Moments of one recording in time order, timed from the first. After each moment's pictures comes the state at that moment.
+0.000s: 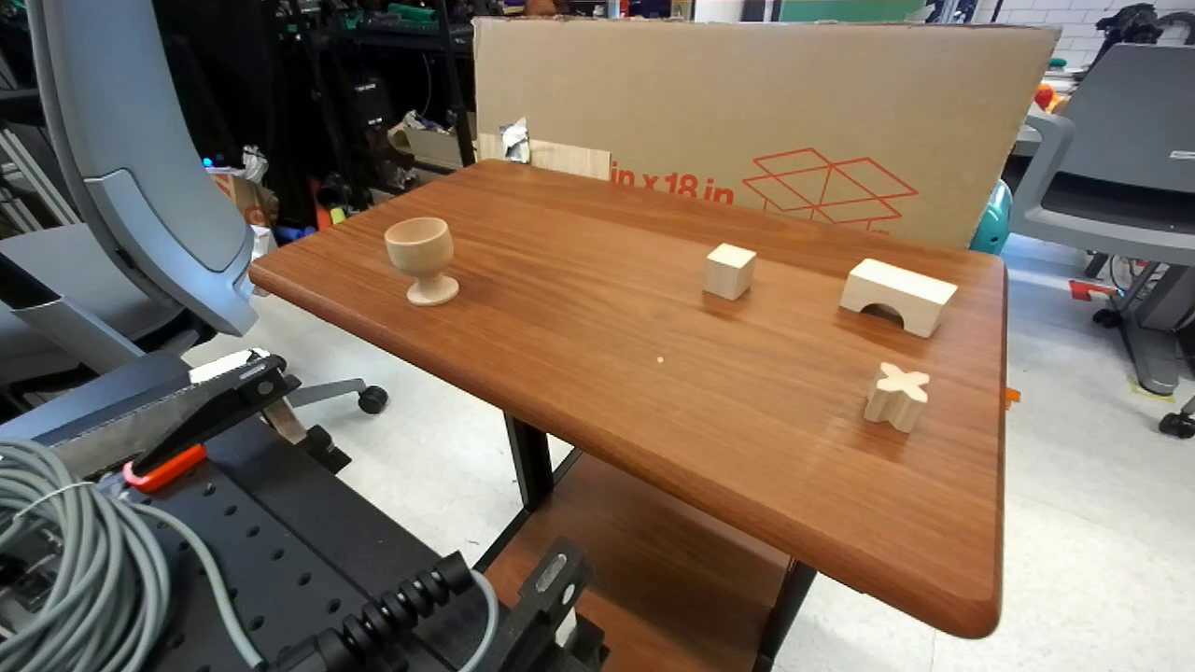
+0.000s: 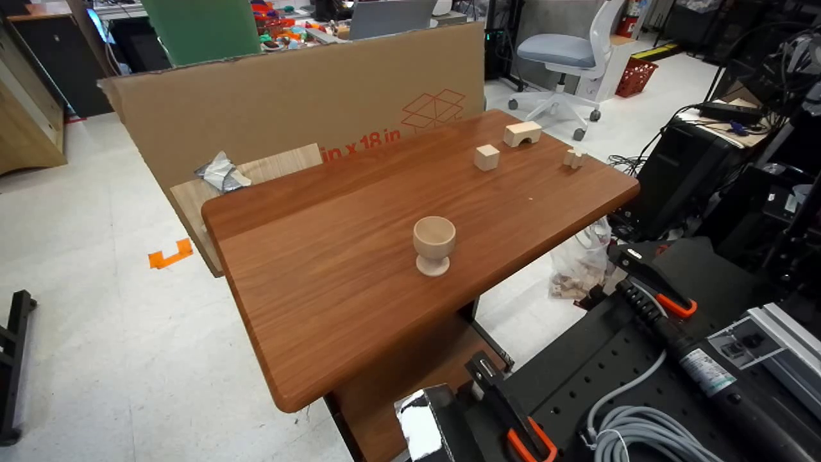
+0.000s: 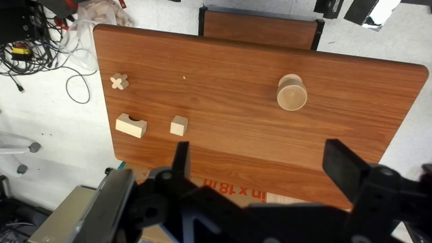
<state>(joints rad) 0.01 -0.63 0.23 -2.63 -0.15 2.22 0.14</state>
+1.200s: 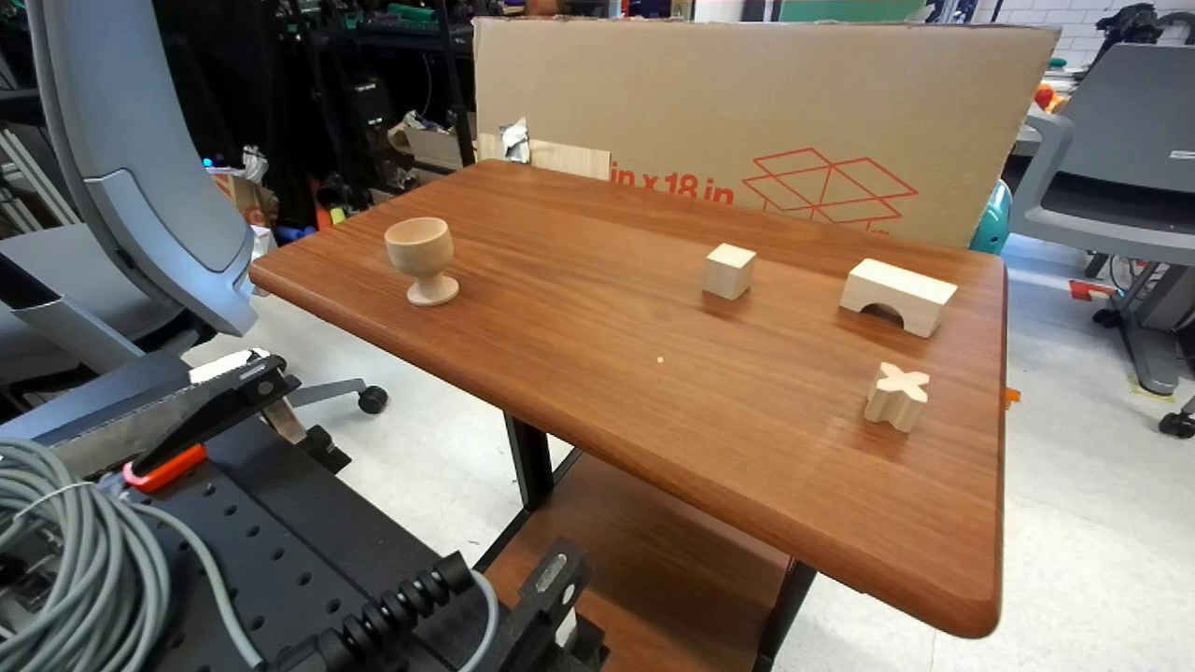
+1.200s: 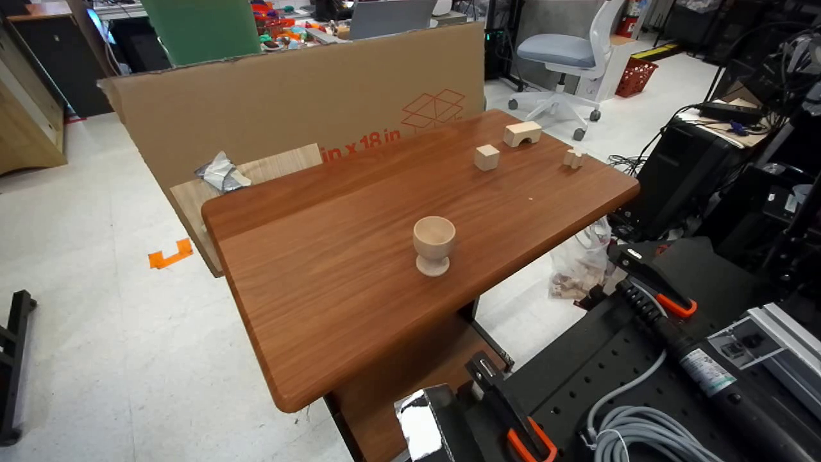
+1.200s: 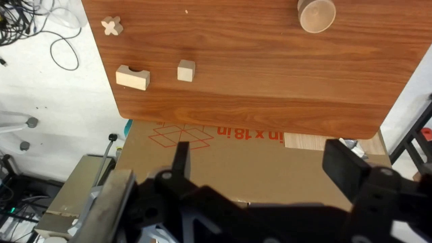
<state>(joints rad) -0.04 -0.51 0.15 -2.60 -0.17 2.49 0.14</state>
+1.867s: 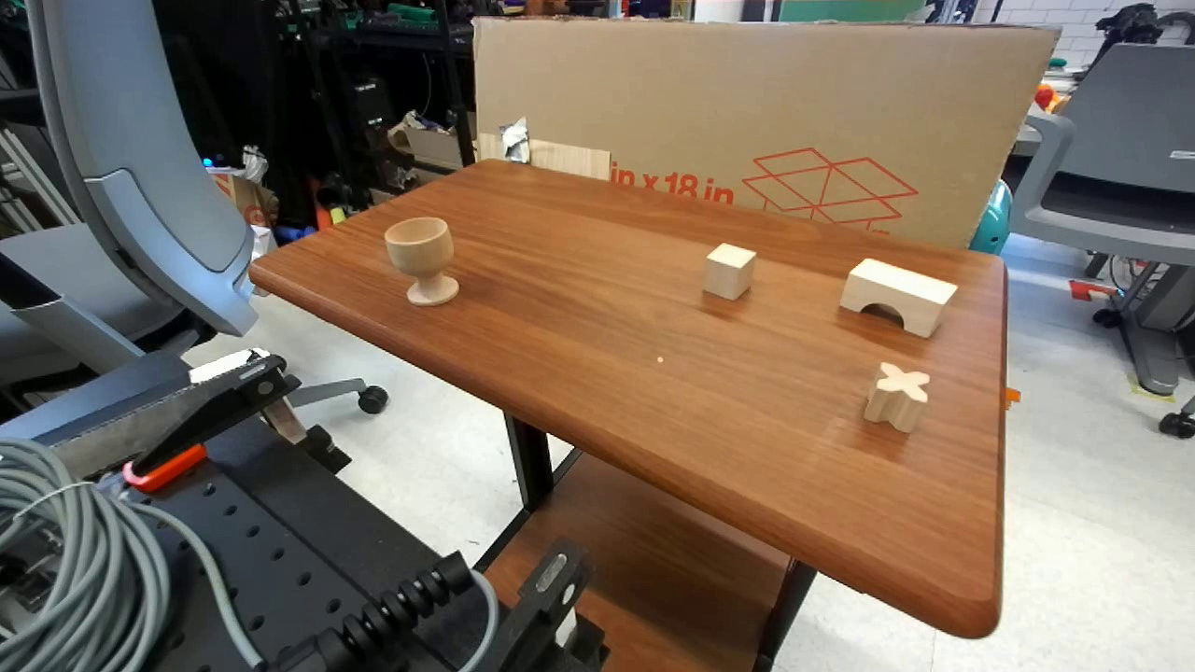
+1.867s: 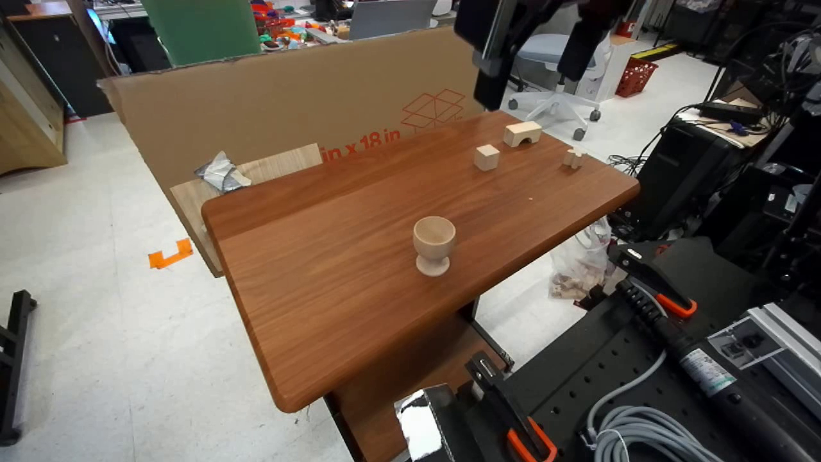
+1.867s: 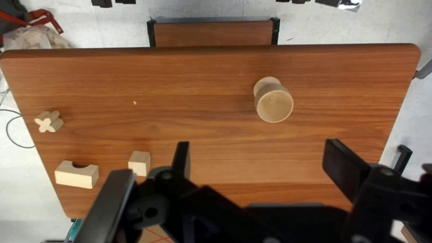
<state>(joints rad) 0.03 -0.36 0.14 -2.67 -0.04 2.50 0.15</state>
